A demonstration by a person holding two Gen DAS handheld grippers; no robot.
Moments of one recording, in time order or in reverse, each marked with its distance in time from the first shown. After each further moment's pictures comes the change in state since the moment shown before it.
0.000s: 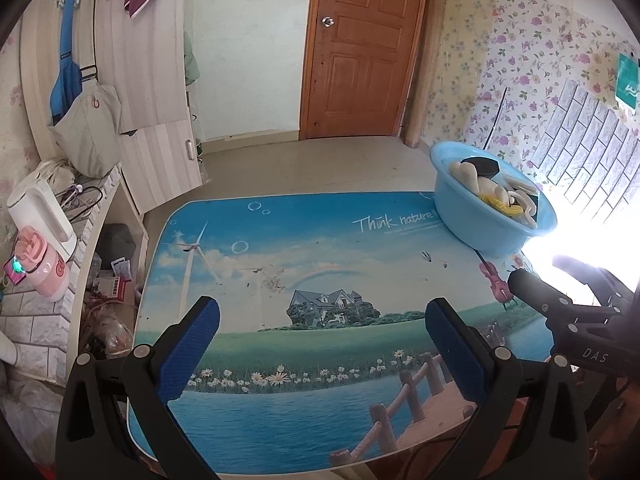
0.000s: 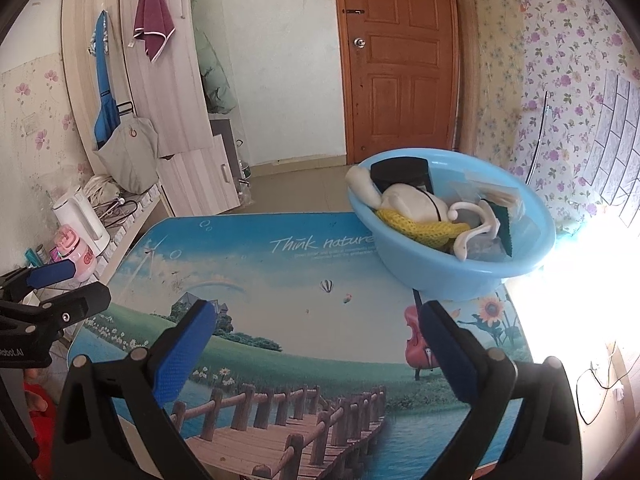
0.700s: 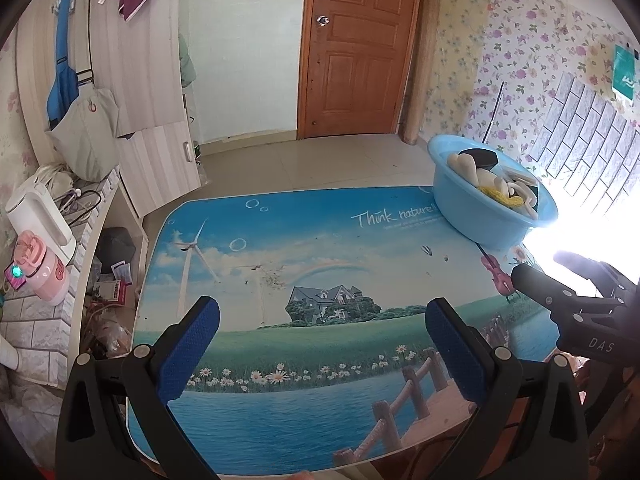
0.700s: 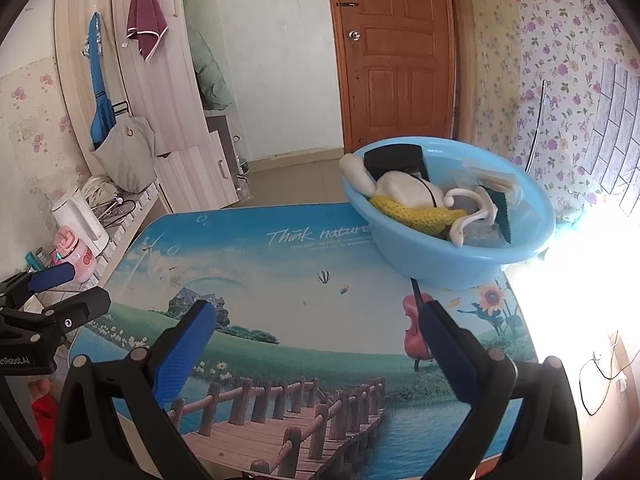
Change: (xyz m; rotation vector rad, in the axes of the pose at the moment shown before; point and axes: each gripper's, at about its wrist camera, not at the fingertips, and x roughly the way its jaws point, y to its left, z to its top) left arm 0.003 -0.002 -0.003 0.026 -0.002 -0.004; right arm 0.002 -0.006 -0.005 0.025 0.024 0.000
